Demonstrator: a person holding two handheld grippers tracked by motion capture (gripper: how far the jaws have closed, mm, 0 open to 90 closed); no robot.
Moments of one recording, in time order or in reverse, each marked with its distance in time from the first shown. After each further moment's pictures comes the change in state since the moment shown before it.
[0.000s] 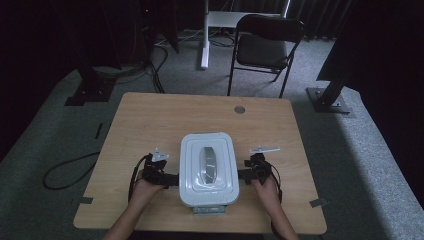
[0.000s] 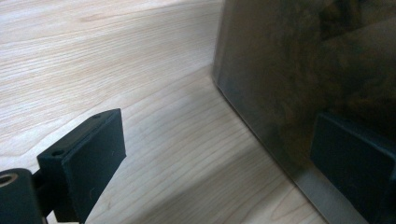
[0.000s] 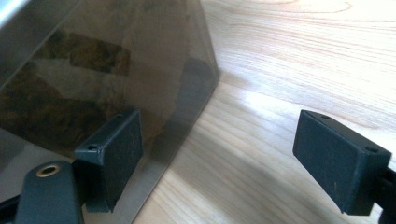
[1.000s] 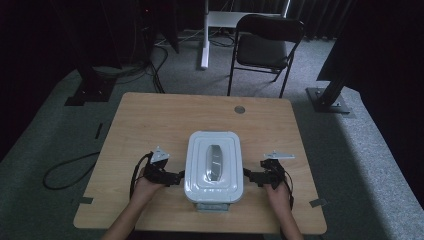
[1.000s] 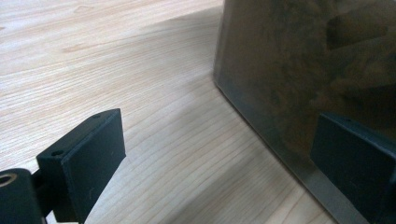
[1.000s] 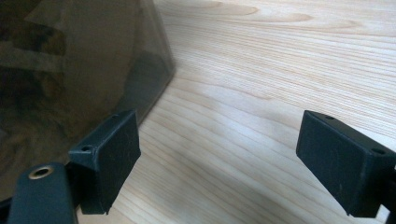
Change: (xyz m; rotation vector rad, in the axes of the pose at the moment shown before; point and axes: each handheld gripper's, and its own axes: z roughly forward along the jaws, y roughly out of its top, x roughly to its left) left arm 0.005 -0.001 0.005 -0.092 -0.063 0.048; right arm -0.025 -0.025 -0.024 -0.087 -0.160 -0.018
